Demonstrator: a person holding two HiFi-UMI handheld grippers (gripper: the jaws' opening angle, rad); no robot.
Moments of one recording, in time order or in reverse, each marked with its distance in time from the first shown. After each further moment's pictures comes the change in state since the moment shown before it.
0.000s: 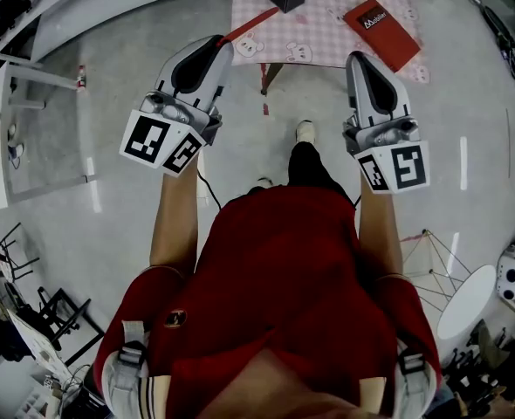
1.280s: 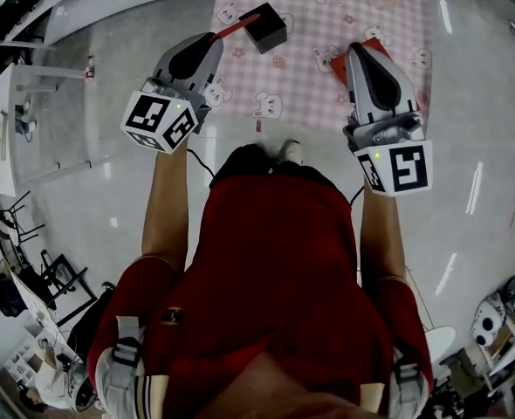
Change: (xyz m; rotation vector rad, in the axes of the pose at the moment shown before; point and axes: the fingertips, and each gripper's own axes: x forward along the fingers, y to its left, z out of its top) left arm 0.244 0.102 -0.098 0.040 0.286 0.184; right arm 0.131 -0.243 -0.052 0.030 0.021 0.132
